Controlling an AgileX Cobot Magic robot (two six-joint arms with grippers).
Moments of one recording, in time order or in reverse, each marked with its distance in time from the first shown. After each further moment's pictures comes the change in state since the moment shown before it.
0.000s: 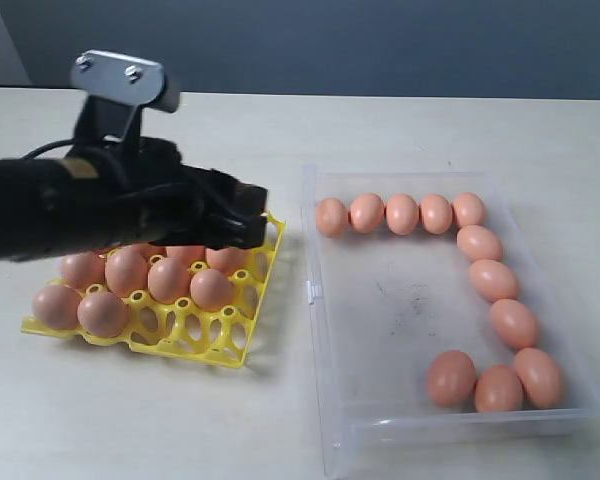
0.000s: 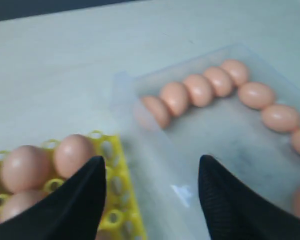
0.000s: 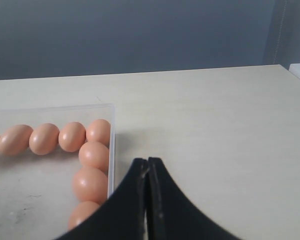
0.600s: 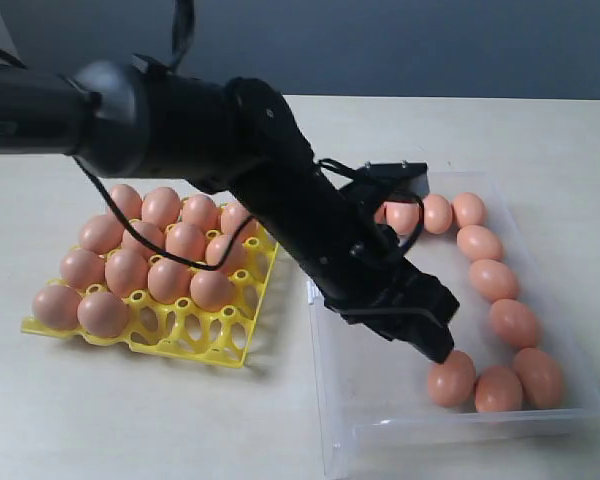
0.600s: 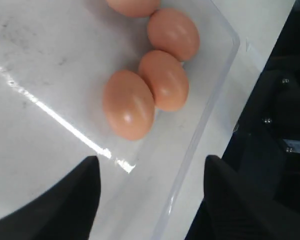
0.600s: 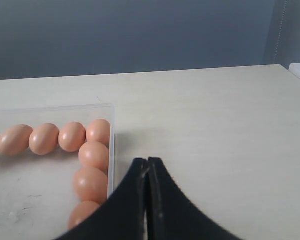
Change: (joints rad) left arm -0.087 0.614 -0.623 -0.194 0.872 0.079; right arm 0.000 0.000 0.000 0.000 0.000 0.000
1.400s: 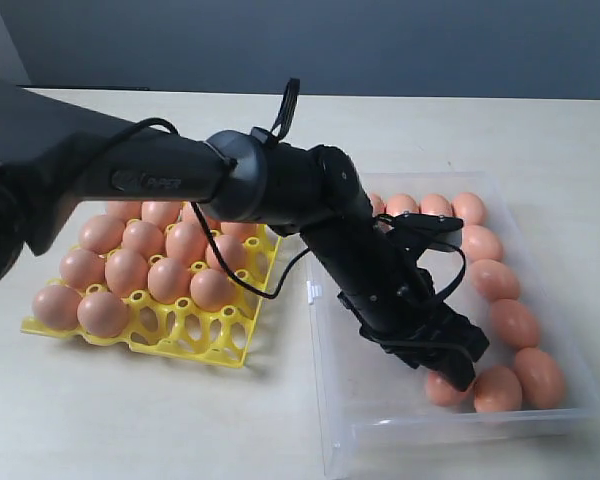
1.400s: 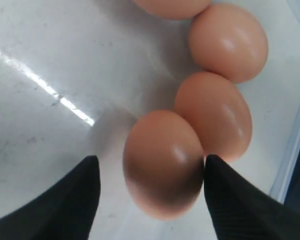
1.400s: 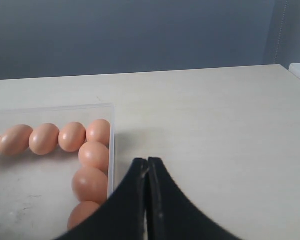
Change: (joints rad) left arm -0.061 0.260 -0.168 -0.002 -0.036 0.000; right arm 0.000 0.000 0.000 0.000 0.000 0.000
